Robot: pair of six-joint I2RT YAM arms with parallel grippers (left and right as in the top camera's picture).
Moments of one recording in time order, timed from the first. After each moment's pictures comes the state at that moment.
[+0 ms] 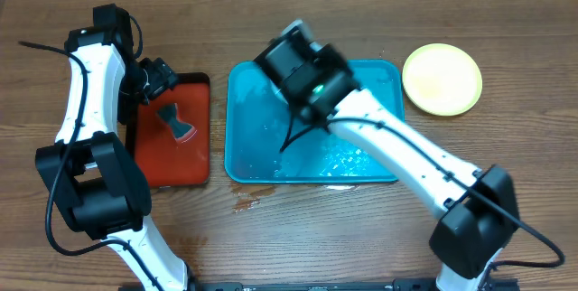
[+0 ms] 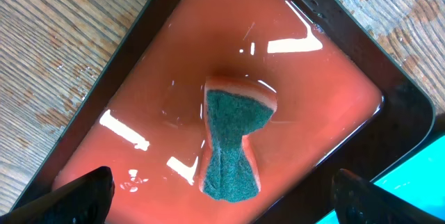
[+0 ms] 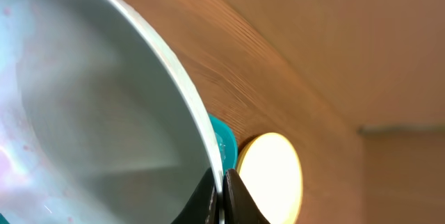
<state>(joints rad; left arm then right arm) 0.21 2.02 1.73 -1.17 -0.02 -0.55 0.73 1.90 1.73 -0.88 0.79 0.01</state>
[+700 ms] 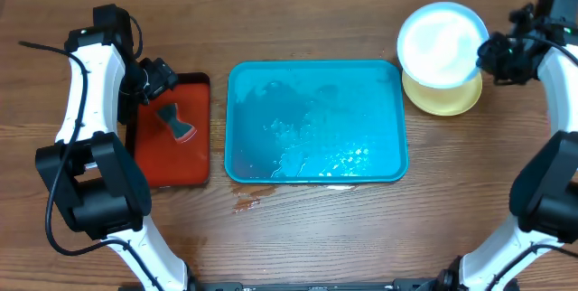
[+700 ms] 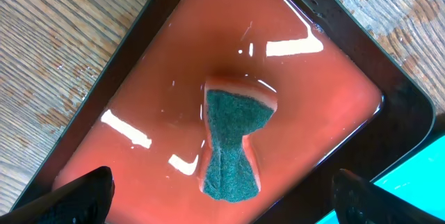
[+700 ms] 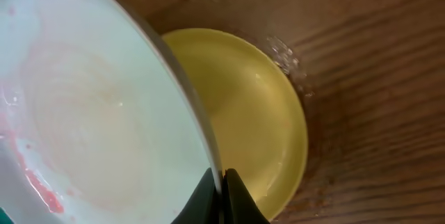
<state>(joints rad) 0.21 2.02 1.73 -1.17 -0.02 -0.55 -0.32 1.97 1.65 -0.85 -0.25 0.17</state>
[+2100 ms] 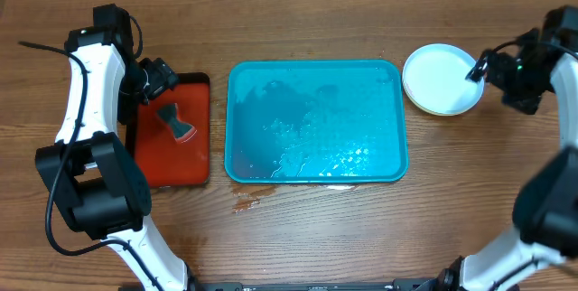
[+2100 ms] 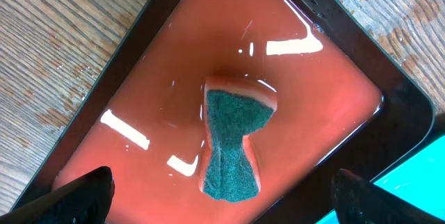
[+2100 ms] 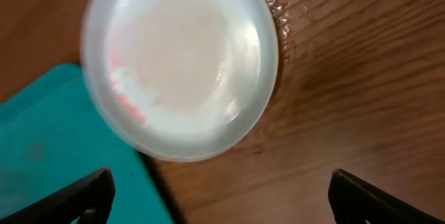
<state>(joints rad) 0.21 2.02 1.73 -1.17 -0.02 -0.55 -0.34 1.85 1.63 -1.09 -0.24 0.17</state>
